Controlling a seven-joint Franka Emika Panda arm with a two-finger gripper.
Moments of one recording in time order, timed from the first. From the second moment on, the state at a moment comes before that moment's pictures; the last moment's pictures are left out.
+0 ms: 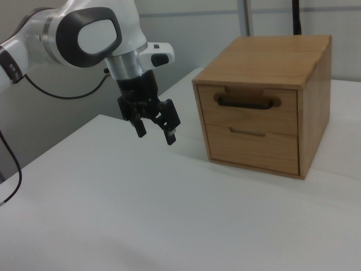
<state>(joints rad) -0.08 0.10 0.07 -1.35 -0.06 1.46 -0.07</state>
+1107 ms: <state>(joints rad) -0.11 0.08 0.05 -1.35 -0.06 1.37 -0.07</state>
